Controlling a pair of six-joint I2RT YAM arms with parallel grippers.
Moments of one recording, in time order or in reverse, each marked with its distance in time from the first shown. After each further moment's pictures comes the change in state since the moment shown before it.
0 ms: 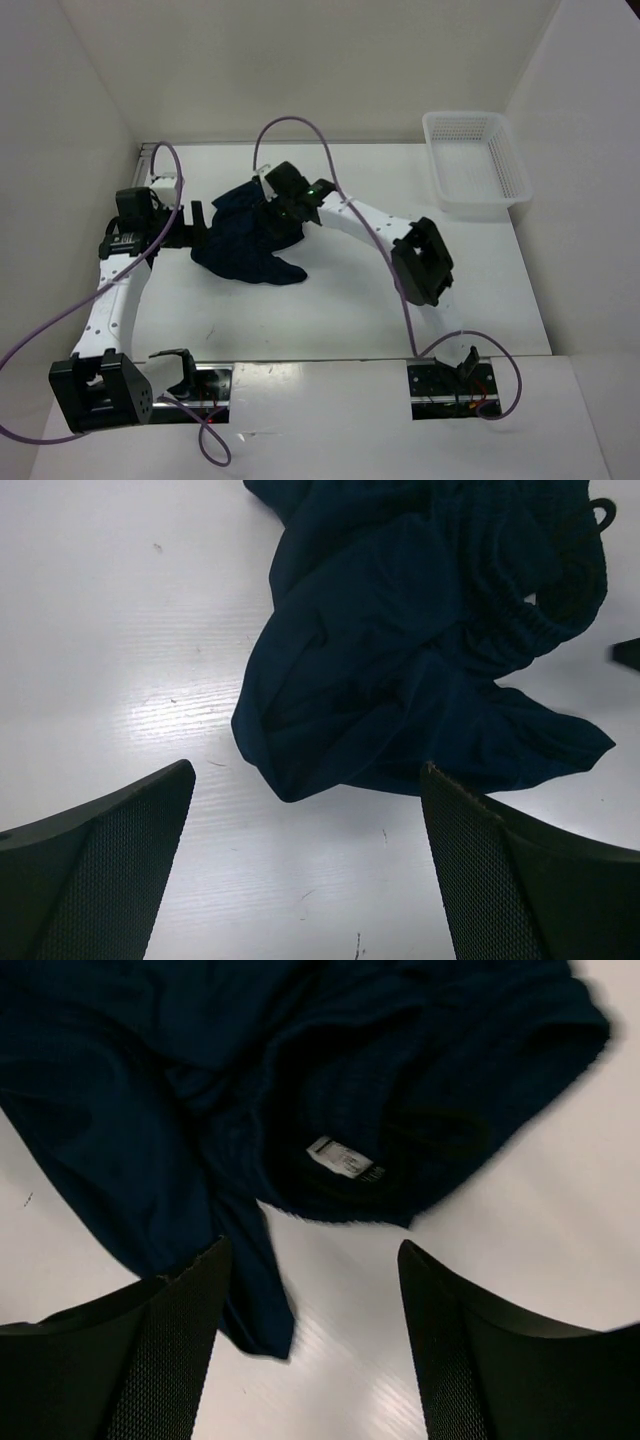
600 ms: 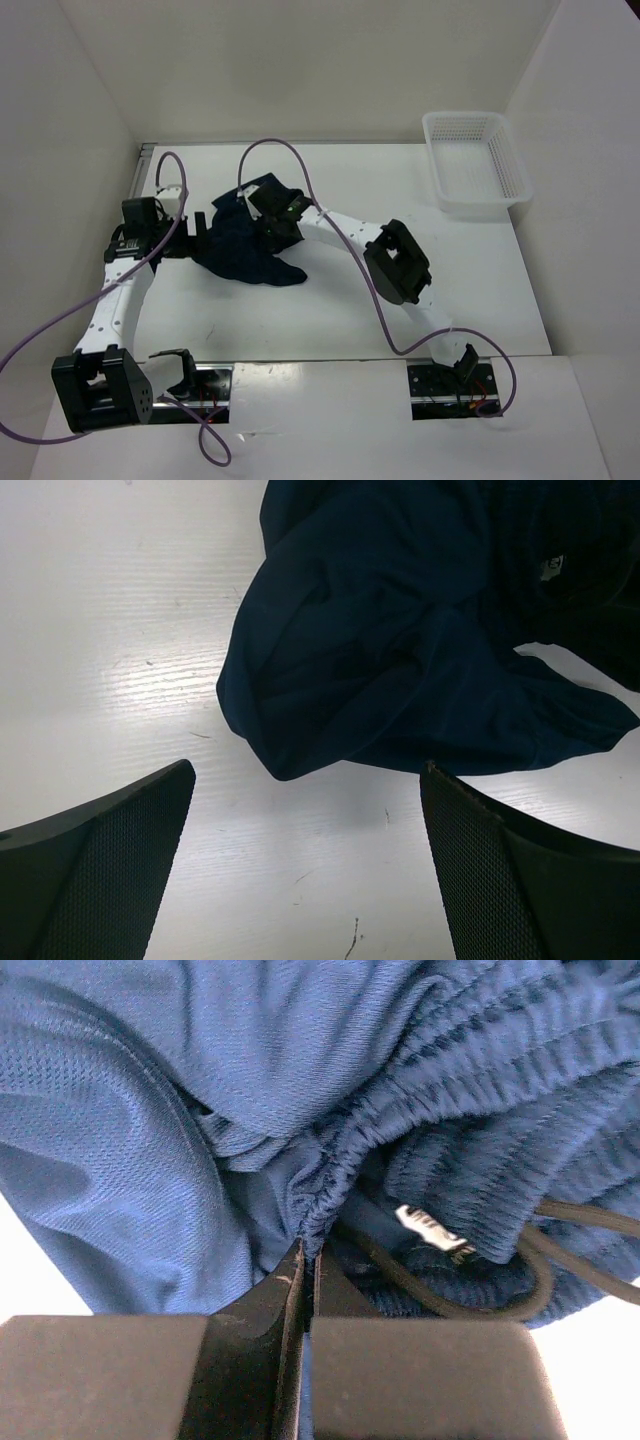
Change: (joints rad) left arm 0.010 0.011 -0.083 0.007 0.003 0.000; right arm 0.072 0.227 0.080 0.055 -0.026 0.032
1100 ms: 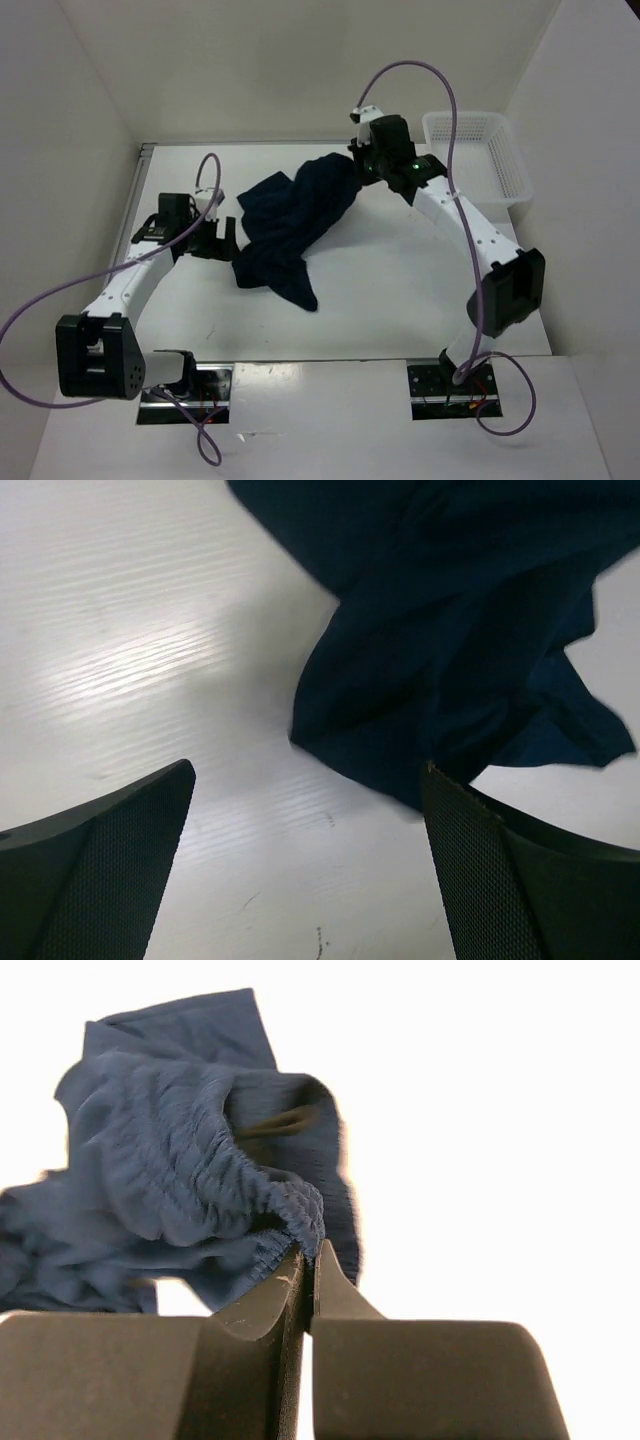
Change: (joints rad) left arm -0.142 0.117 0.002 0.026 0.040 0.000; right arm -0.385 -0.587 -0.258 0.015 0.016 -0.042
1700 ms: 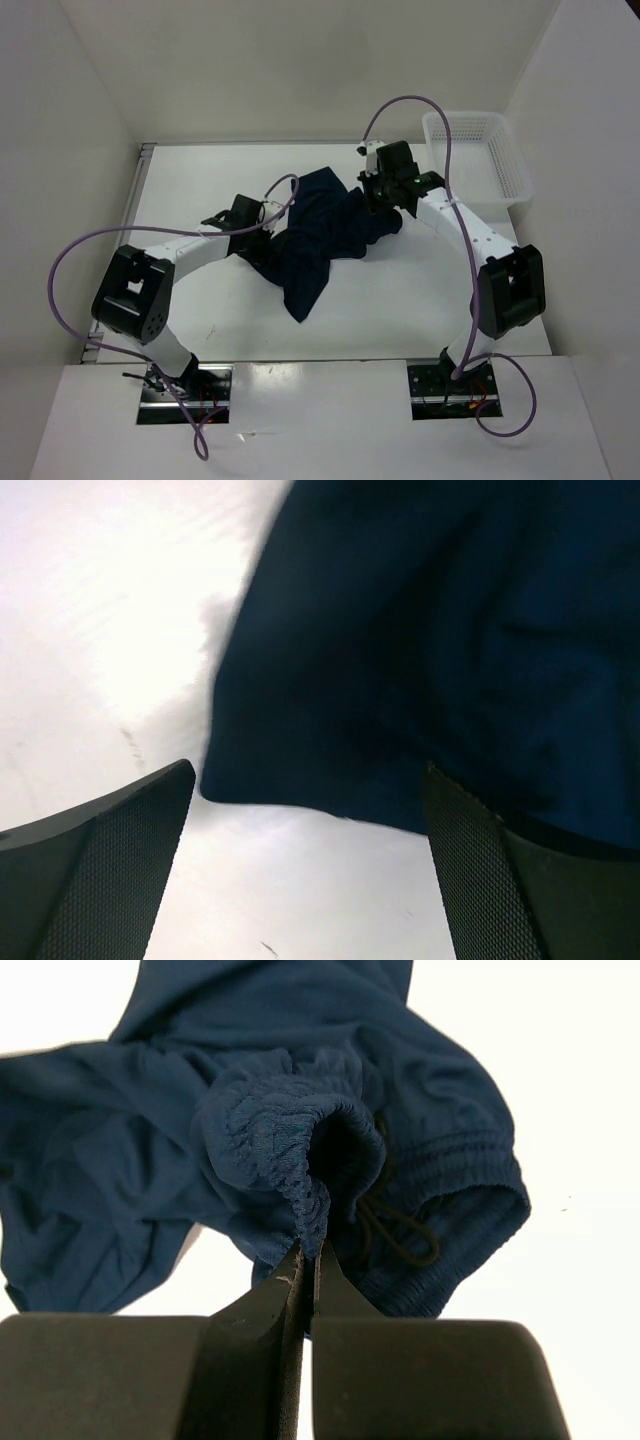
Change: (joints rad) left arm -0.412 0.388 0.103 0.138 -0.211 0.000; right arm -0.094 -0.091 -0.286 -0.015 -0.088 -0.034
